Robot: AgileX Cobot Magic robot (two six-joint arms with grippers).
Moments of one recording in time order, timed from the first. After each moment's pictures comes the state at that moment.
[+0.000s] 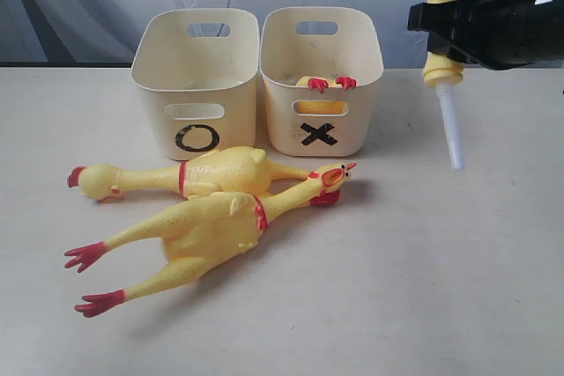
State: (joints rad) left arm 0.10 0.00 0.00 0.03 0.23 -0.04; right arm 0.26 1.41 -0.99 0.28 0.28 0.00
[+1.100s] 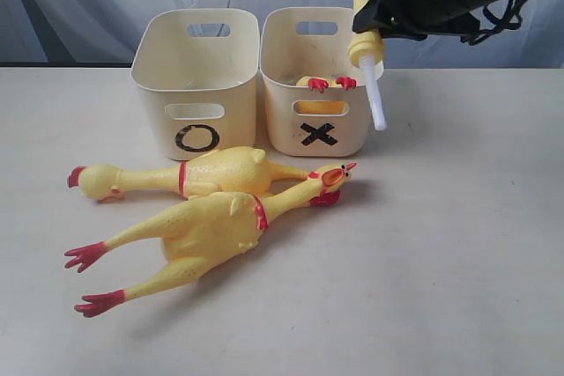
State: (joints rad) left arm 0.10 0.00 0.00 0.03 0.23 -0.04; right arm 0.26 1.74 -1.41 0.64 0.59 -0.14
